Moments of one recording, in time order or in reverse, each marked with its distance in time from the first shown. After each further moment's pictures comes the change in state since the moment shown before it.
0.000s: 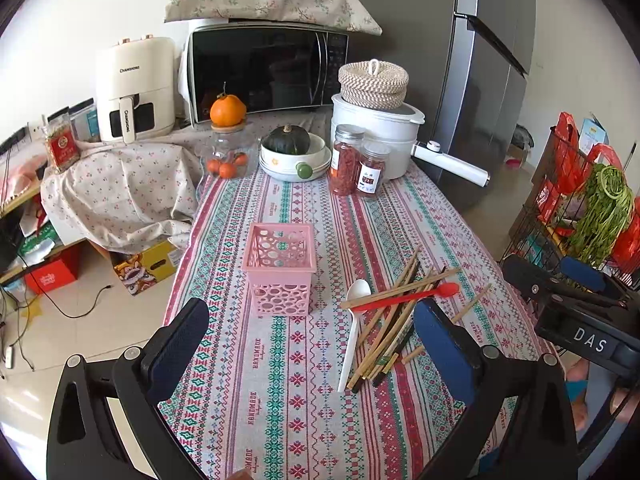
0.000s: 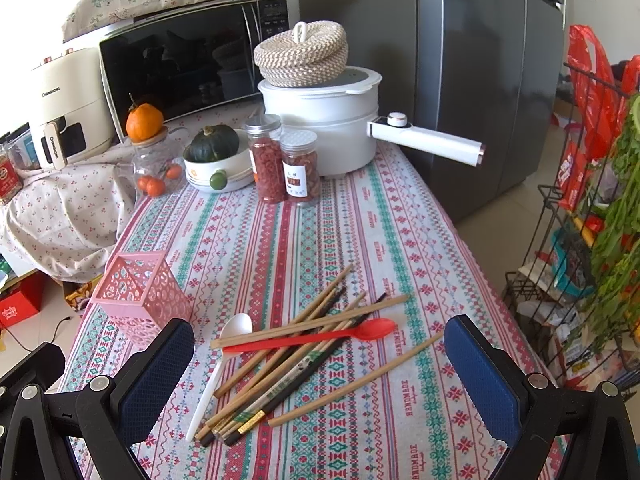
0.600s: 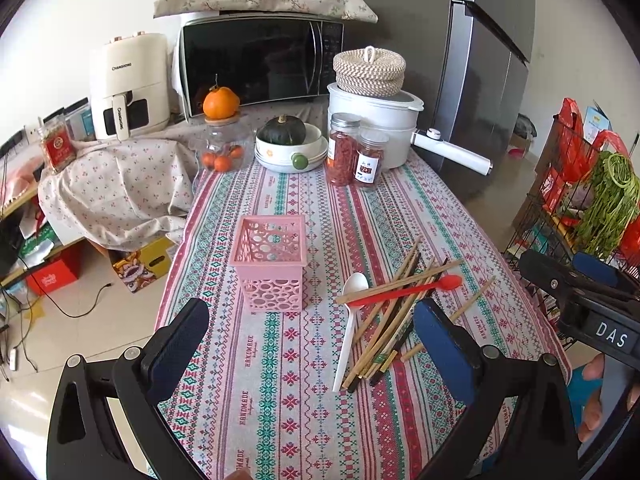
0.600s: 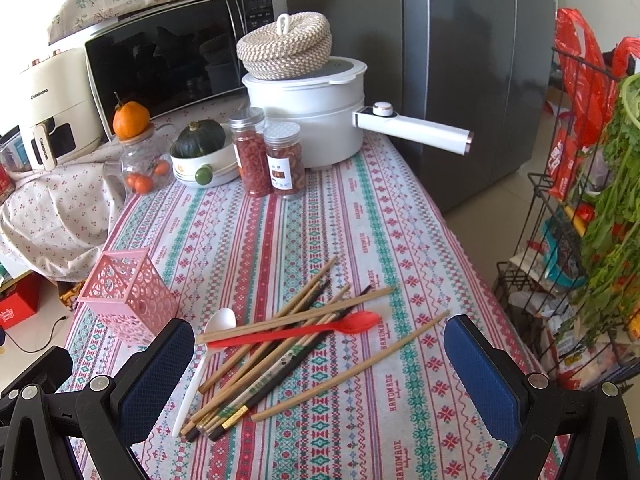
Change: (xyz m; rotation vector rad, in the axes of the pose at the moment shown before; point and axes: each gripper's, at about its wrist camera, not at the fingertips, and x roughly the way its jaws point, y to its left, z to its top) left arm 0.019 -0.015 -0.003 0.020 0.032 0.019; right arm 0.003 -0.020 0.001 0.025 0.032 -0.005
